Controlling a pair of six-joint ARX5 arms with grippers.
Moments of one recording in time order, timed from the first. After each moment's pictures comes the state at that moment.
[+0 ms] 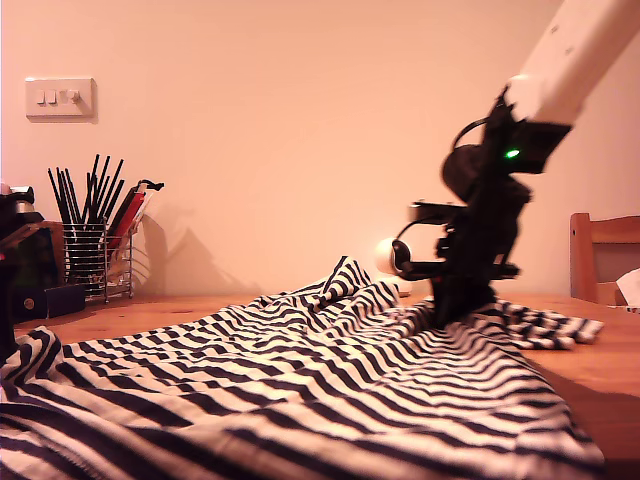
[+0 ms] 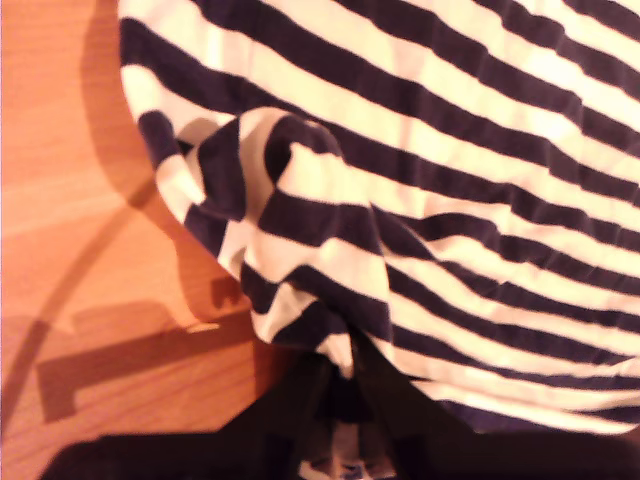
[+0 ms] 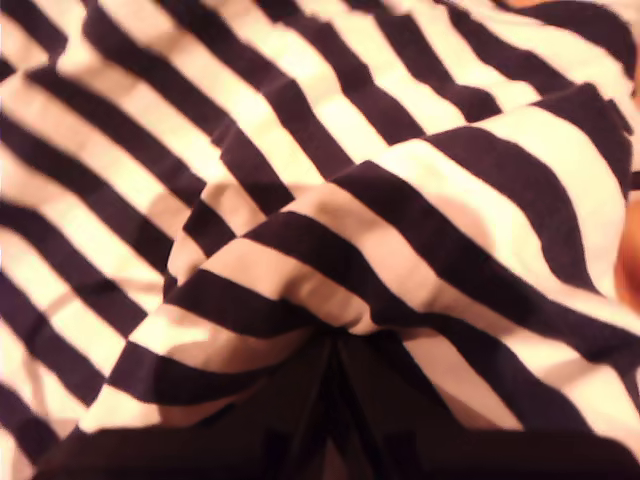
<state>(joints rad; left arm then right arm) 0.08 1.89 1.21 -0.89 0.49 0.26 0.21 2.34 1.80 -0.45 -0.15 -0.20</state>
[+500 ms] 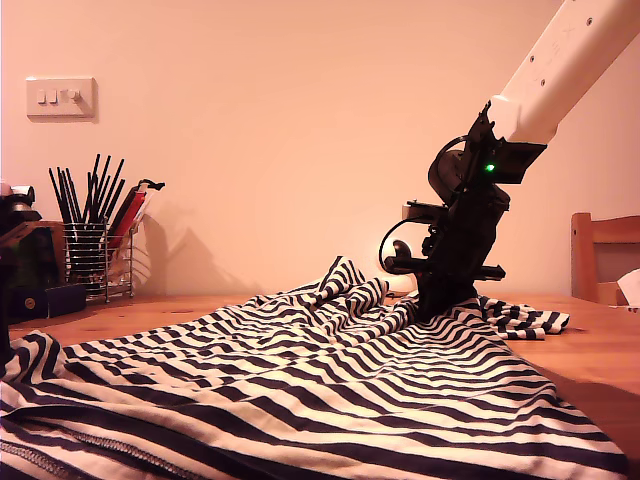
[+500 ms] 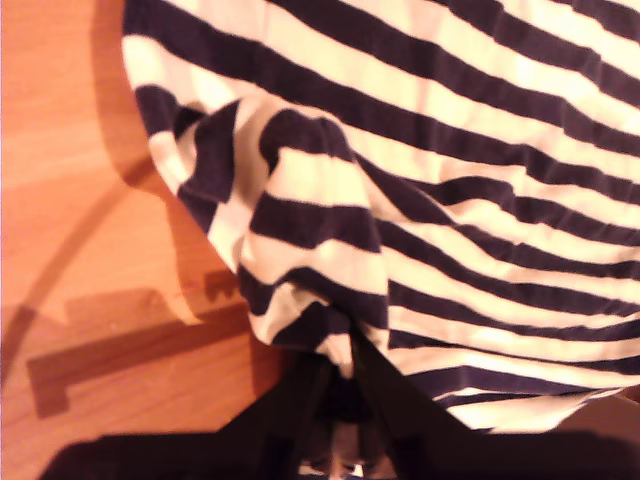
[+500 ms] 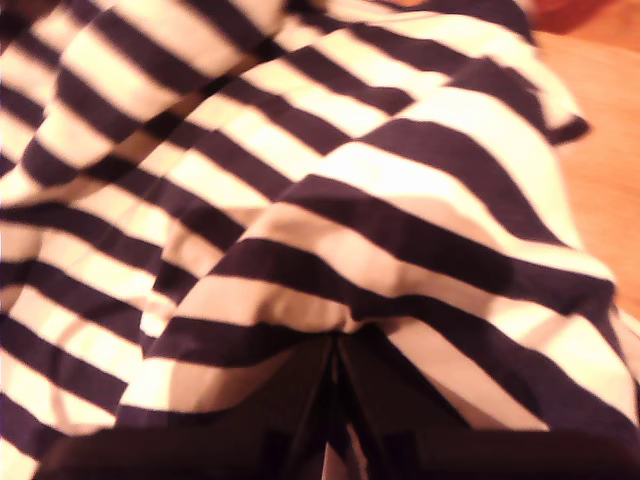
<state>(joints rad) 0.08 1.89 1.21 -0.92 0.49 0.25 0.21 2.44 1.99 -0.48 -0.14 -0.04</state>
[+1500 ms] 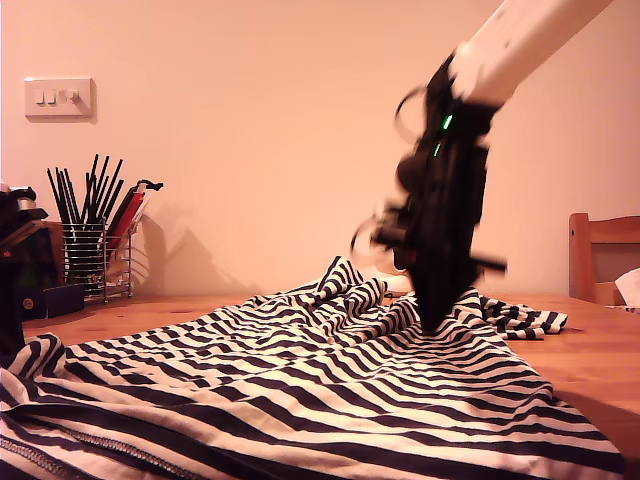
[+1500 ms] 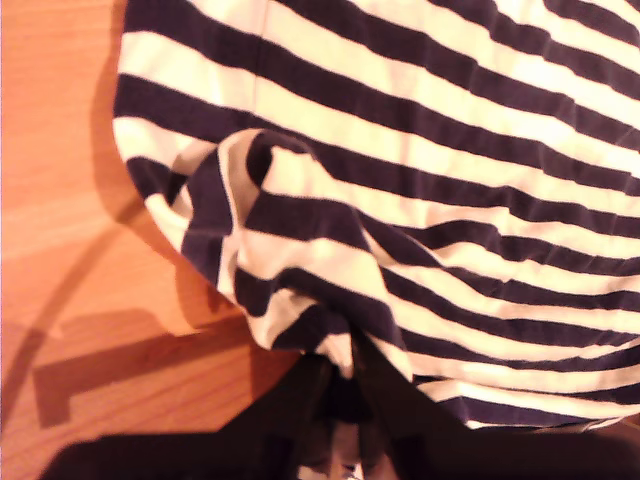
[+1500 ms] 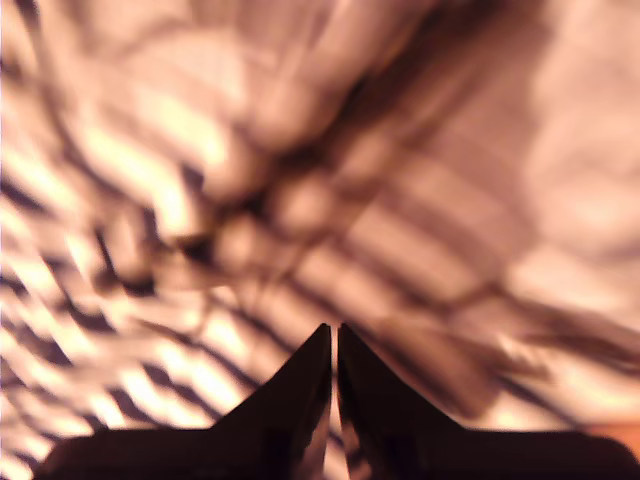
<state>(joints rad) 0.08 1.89 1.21 -0.87 0.52 0.25 0.32 2.45 2.13 -1.30 -0.20 -0.11</state>
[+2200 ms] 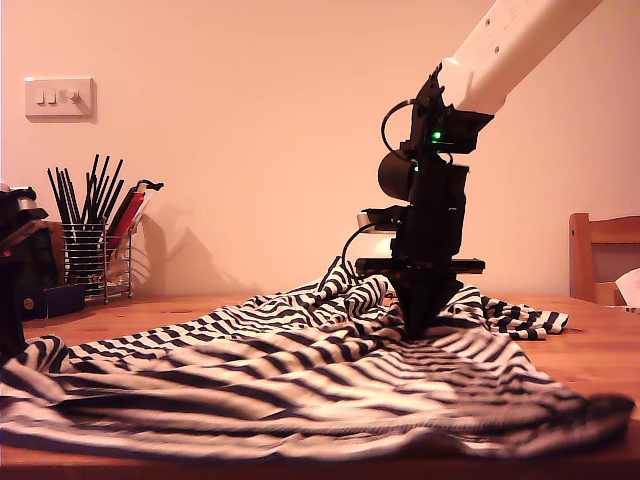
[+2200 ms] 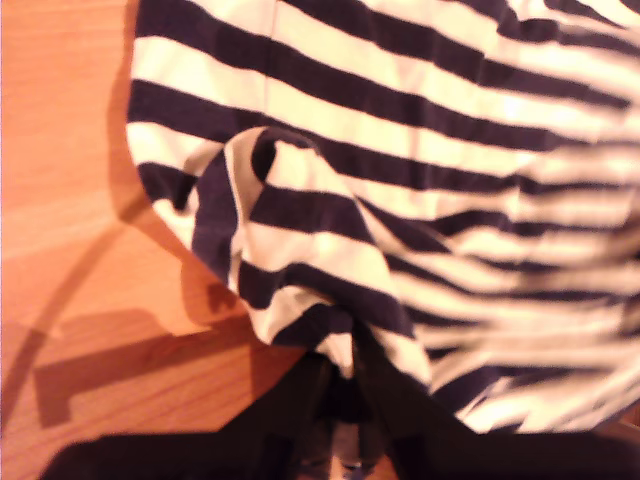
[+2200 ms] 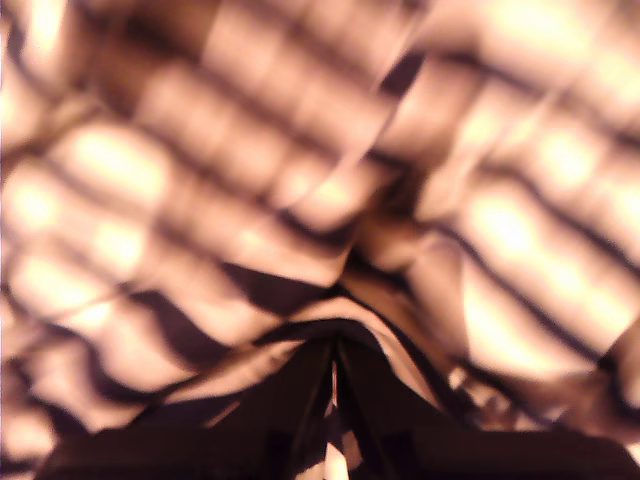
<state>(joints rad) 0.08 1.89 1.21 -0.87 0.52 0.25 0.34 2.43 2.08 -0.94 -0.02 -0.11</state>
